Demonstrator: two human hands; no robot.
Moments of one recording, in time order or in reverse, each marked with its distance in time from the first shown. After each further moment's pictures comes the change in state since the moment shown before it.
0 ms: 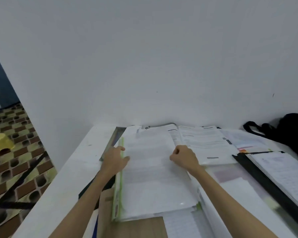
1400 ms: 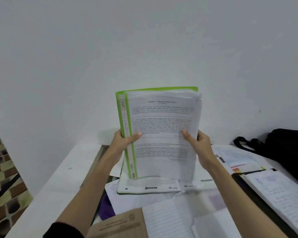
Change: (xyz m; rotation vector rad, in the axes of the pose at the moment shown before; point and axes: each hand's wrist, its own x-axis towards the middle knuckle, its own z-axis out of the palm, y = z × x) left_hand 0.076 0.094 -0.023 -0.962 -0.156 0.216; right_hand 0.043 -0.007 -0.089 0.857 0.213 -0.374
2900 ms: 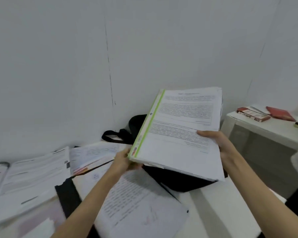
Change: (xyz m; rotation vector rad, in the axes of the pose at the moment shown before) left_hand -0.045 -0.062 0.518 0.008 -0.409 -0.348; right_hand -0.108 -0.077 -0.530 0.356 0.204 0.244
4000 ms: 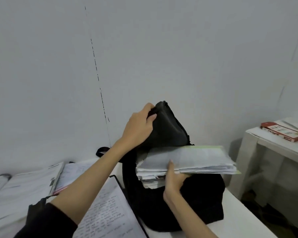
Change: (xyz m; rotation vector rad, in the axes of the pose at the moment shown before) left_hand 0.039 0.147 0.152 0.847 0.291 0.879; right_hand 0.092 0.094 -0.014 0.171 0.728 -0.076
